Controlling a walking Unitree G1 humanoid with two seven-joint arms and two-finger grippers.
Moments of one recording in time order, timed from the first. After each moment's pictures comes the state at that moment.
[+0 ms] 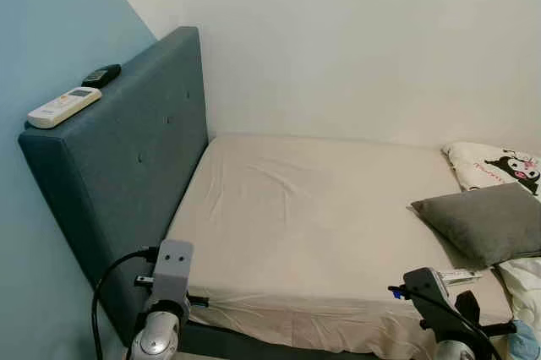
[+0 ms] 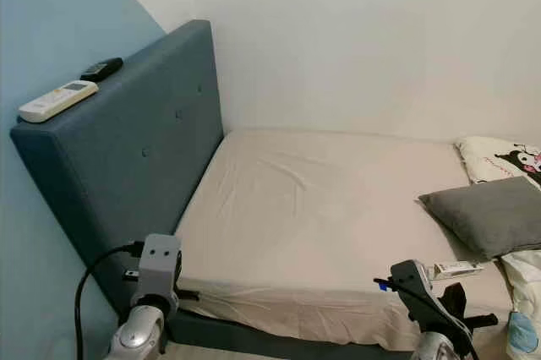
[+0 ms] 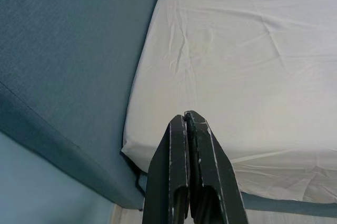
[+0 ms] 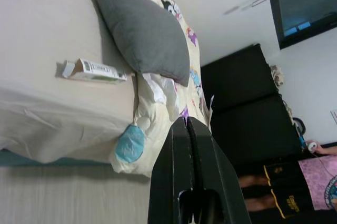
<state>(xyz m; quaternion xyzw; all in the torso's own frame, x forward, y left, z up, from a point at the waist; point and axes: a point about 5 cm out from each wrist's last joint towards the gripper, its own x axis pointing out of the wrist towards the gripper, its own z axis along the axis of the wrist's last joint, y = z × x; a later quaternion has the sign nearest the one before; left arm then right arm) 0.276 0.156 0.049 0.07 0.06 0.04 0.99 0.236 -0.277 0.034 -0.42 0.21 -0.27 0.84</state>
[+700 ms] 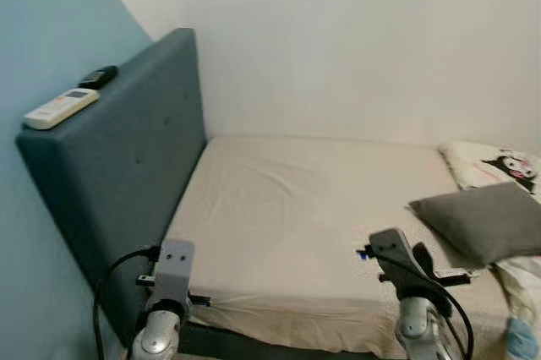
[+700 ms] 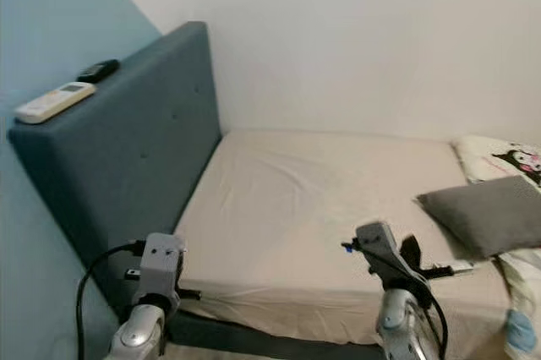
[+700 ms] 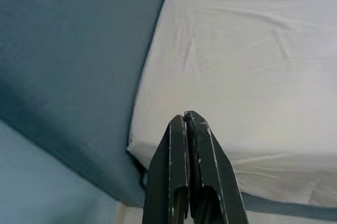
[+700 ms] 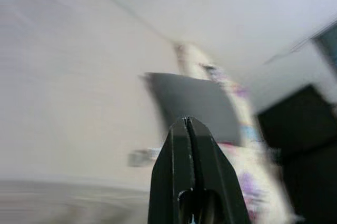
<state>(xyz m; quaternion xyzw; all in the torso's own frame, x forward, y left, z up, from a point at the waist) 0.277 0.158 0.050 0.07 0.06 0.04 0.99 0.288 -0.209 0.069 -0.29 0.11 -0.18 0.93</state>
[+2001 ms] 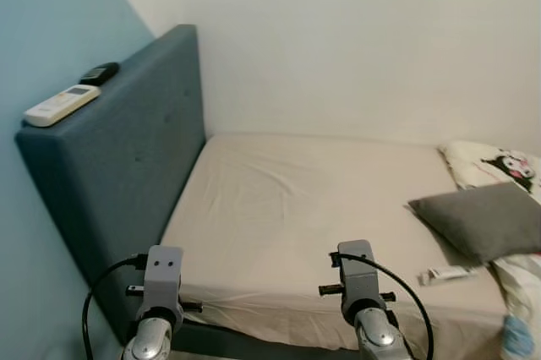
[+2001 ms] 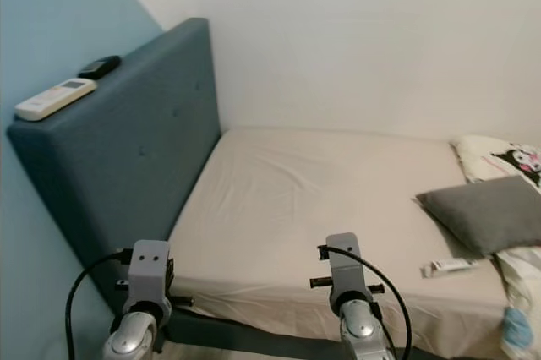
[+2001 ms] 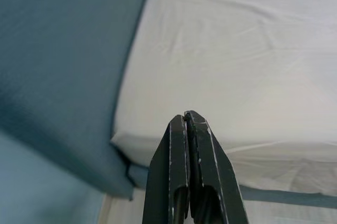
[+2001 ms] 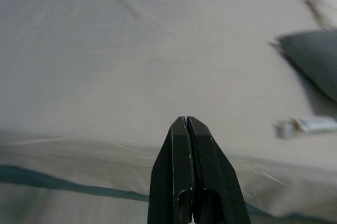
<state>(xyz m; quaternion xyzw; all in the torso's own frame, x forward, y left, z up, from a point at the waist) 0.270 0.163 0.043 0.05 0.08 0.05 0.99 0.285 -0.161 0.036 -0.09 0.14 -0.02 0.99</state>
